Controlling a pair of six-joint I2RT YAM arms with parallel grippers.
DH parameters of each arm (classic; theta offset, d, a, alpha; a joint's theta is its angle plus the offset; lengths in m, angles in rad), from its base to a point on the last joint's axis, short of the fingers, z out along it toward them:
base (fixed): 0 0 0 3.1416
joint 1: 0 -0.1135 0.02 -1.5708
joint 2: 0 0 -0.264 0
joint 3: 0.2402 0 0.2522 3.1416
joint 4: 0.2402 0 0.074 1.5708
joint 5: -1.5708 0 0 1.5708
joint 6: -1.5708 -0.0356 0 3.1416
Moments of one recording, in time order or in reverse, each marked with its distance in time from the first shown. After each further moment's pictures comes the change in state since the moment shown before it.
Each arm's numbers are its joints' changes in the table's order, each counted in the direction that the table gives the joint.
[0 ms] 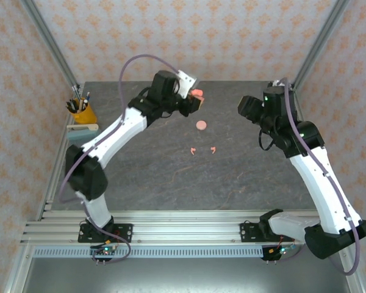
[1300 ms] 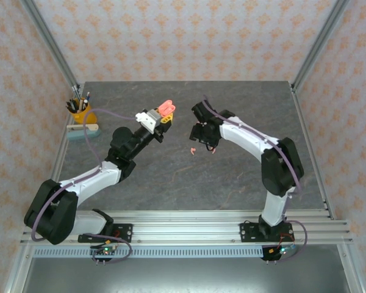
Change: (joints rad) left arm -0.085 0.428 -0.956 -1.177 0.067 -0.137; right arm -0.223 -0.696 0.003 -0.092 0.197 -0.231
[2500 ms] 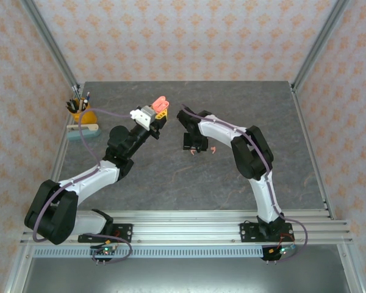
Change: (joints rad) left arm -0.037 0.000 0.000 -0.010 0.034 0.036; right arm -0.036 -0.339 0.222 0.121 0.006 0.154
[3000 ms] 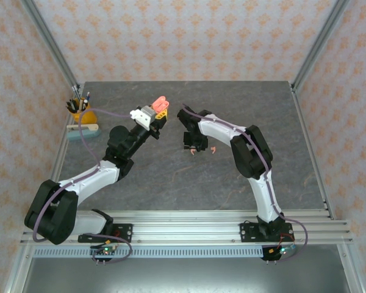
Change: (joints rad) left arm 0.000 0.000 0.000 0.000 0.000 0.000; right arm 0.006 -0.015 0.020 -0.002 0.017 -0.001
